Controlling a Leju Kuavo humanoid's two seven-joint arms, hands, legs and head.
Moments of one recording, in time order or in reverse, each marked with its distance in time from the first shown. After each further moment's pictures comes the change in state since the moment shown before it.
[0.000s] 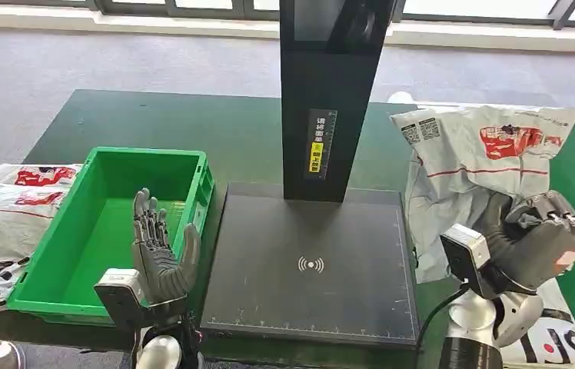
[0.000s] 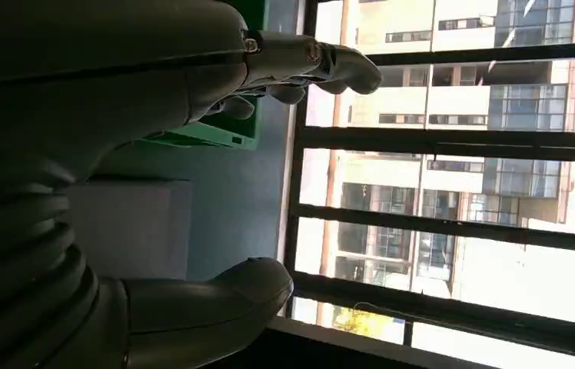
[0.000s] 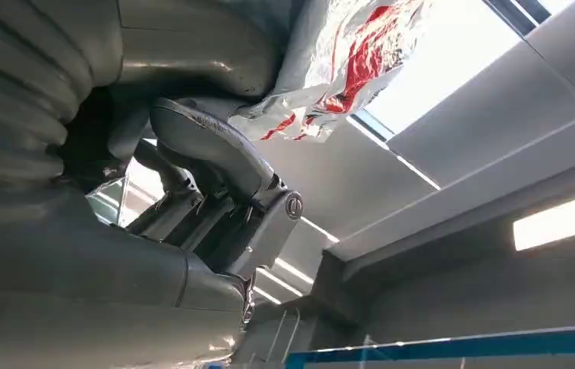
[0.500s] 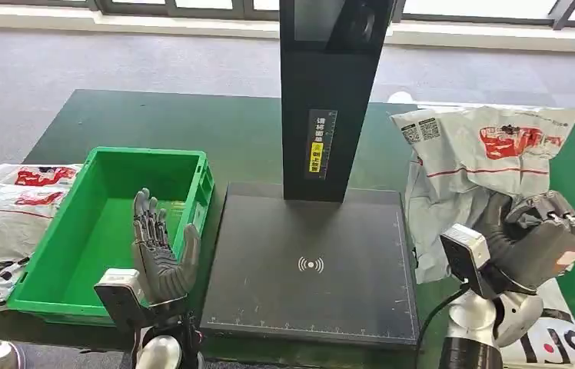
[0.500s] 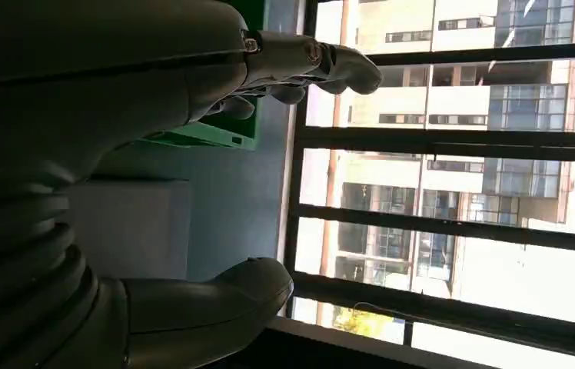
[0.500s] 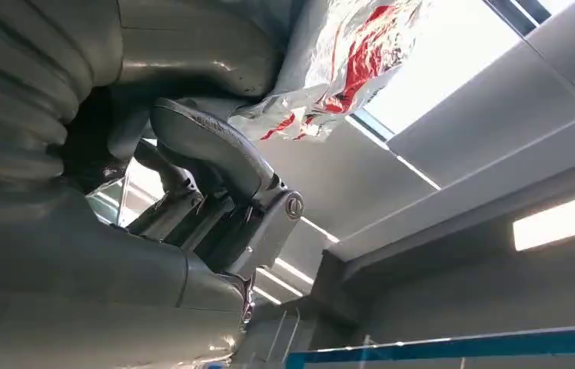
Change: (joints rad) left arm 0.000 0.000 0.000 0.000 0.000 0.000 0.000; right arm 0.000 0.000 0.000 0.000 0.000 0.000 0.000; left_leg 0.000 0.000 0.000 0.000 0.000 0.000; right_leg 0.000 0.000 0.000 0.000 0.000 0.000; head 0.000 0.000
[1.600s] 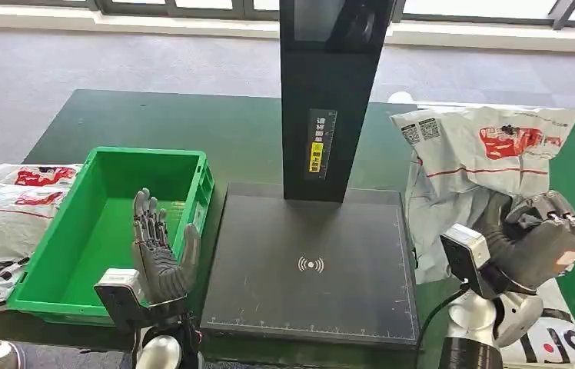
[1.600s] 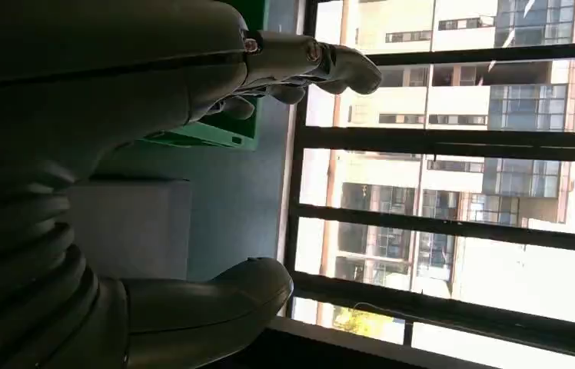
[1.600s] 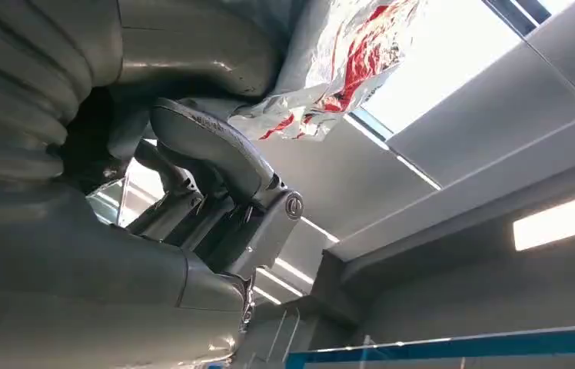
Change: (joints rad) left arm 0.000 0.000 0.000 0.000 0.000 0.000 0.000; right arm 0.000 0.000 0.000 0.000 0.000 0.000 0.000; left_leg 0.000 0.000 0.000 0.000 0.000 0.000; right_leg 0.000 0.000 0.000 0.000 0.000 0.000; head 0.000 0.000
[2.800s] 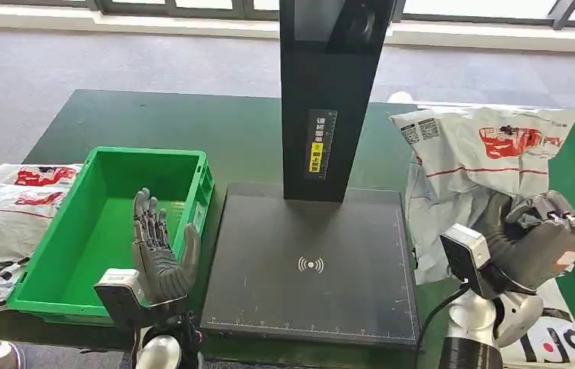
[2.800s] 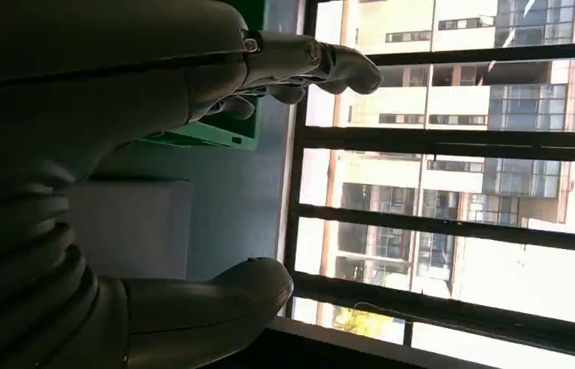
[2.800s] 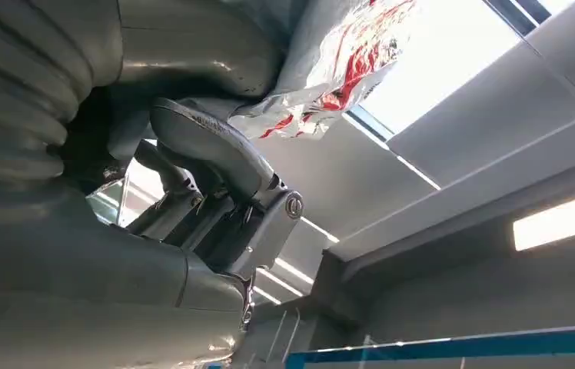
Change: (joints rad) left arm 0.000 0.000 0.000 0.000 0.000 0.000 0.000; right arm 0.000 0.000 0.000 0.000 0.000 0.000 0.000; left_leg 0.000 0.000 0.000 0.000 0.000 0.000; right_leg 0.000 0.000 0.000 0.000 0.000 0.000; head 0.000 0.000
